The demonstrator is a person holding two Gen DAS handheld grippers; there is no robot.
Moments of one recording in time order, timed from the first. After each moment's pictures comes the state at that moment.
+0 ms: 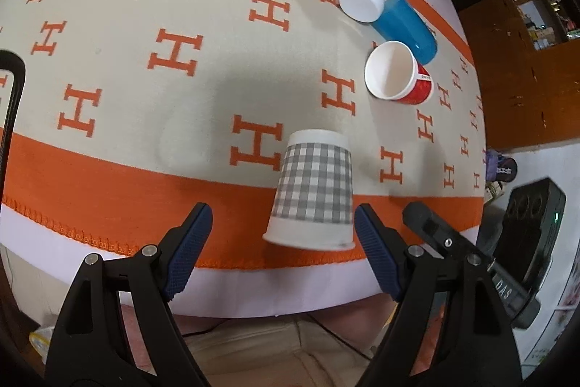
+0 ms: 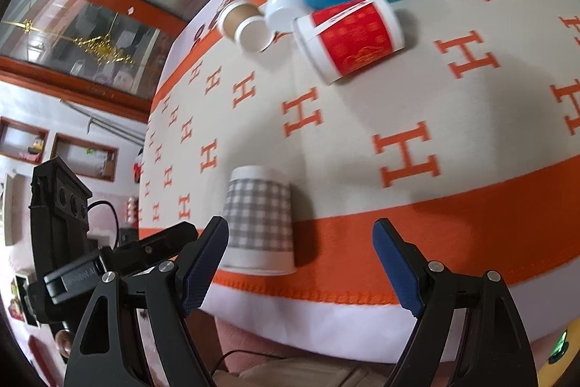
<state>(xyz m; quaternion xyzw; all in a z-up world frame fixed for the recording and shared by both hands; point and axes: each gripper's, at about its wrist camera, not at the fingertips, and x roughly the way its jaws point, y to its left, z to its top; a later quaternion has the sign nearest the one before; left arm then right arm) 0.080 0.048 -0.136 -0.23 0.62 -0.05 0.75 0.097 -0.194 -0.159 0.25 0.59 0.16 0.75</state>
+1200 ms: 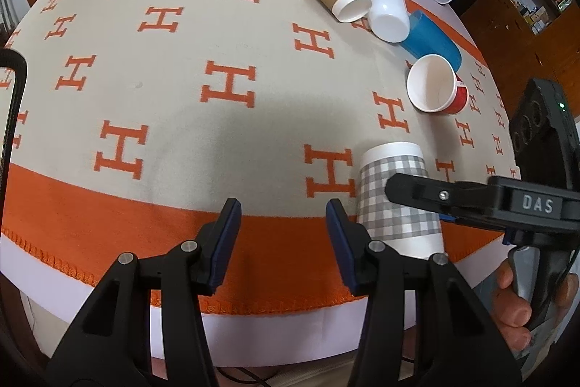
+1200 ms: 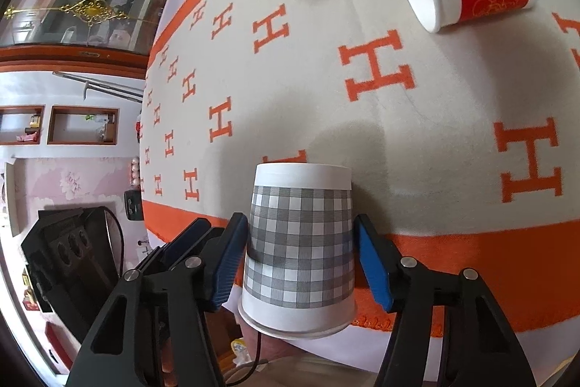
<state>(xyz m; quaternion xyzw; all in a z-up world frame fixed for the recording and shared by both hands) 0.067 0.081 -0.165 -0.15 0.56 -0.03 0.82 0.149 -0.112 -0.206 0.23 0.67 0.19 0.68</state>
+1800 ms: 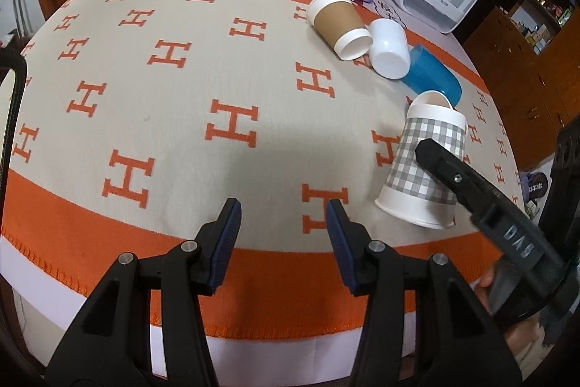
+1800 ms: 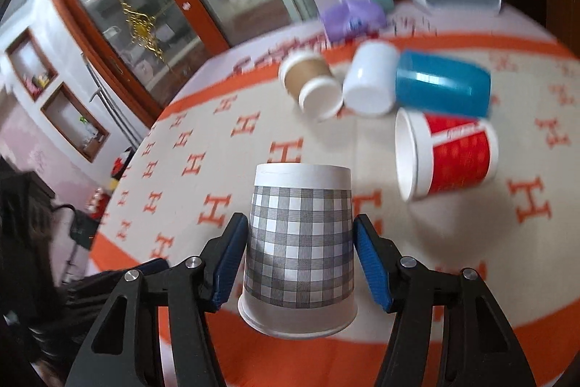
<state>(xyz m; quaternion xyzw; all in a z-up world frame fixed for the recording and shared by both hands) 0.071 0.079 -0.153 -0.16 0.50 0.00 0.85 0.132 -0.116 -0.149 0.10 0.43 0.18 0.88</state>
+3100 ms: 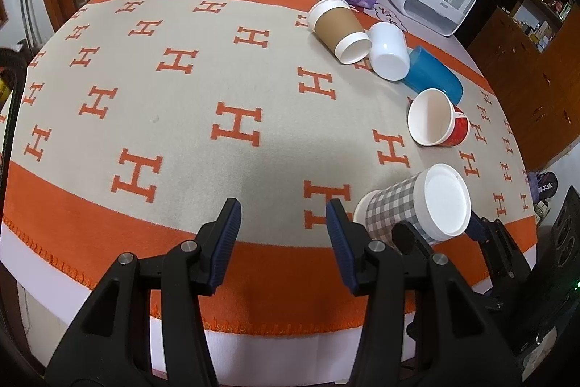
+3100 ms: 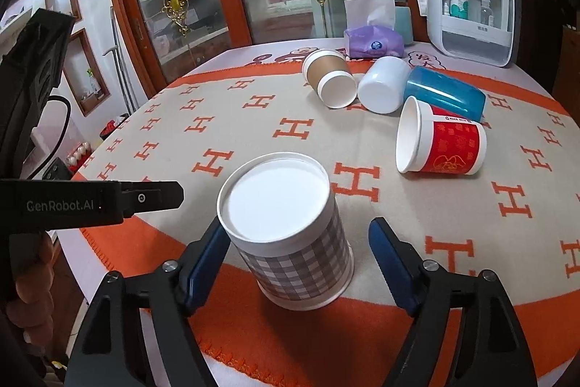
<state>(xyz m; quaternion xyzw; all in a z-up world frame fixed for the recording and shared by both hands) 0.055 0.072 -0.148 -0.13 0.49 0.02 0.86 0.061 -0.106 -0.175 -0.01 0.39 0.20 0.90</state>
